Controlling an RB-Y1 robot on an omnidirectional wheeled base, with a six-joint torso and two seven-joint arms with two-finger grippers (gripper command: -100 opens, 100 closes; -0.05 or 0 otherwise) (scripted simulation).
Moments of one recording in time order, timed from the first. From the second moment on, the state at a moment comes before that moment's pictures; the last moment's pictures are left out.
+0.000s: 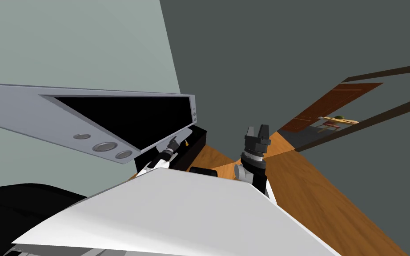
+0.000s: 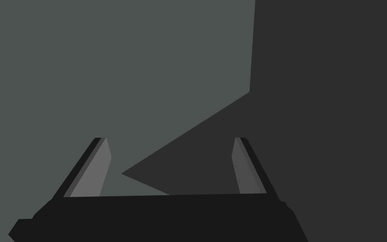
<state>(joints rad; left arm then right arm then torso) 0.51 0.28 0.03 -1.95 0.25 0.05 0.30 0.48 0.03 -0.01 -2.30 0.10 -0.65 0.09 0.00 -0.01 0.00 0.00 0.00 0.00</state>
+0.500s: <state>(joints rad) 0.51 0.30 0.04 -1.86 0.31 0.17 0.38 0.48 0.03 -0.01 -2.30 0.10 -0.65 0.09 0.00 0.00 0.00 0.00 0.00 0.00</state>
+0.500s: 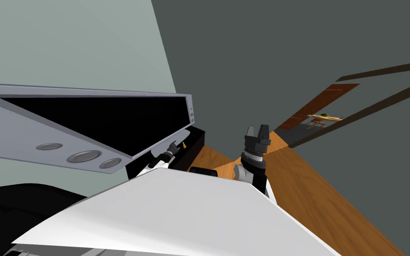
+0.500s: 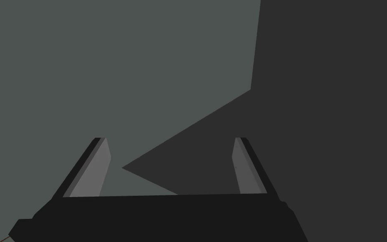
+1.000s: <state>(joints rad) 0.49 0.33 0.05 -1.76 0.36 0.27 0.45 0.48 0.03 -0.01 -2.30 0.10 -0.65 0.09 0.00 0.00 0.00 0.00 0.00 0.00</state>
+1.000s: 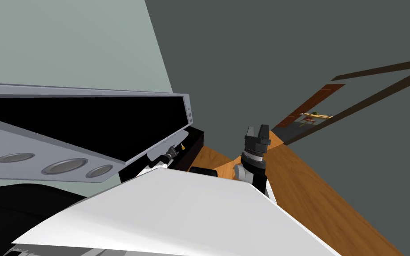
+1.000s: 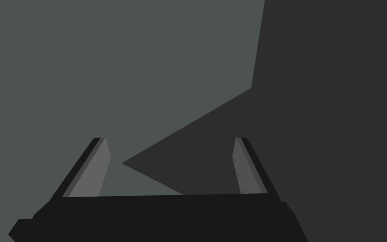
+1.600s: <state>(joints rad) 0.46 0.37 0.07 -1.65 0.42 0.43 0.55 0.48 0.03 -0.01 -2.30 0.10 -0.65 0.09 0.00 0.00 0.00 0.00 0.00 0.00</state>
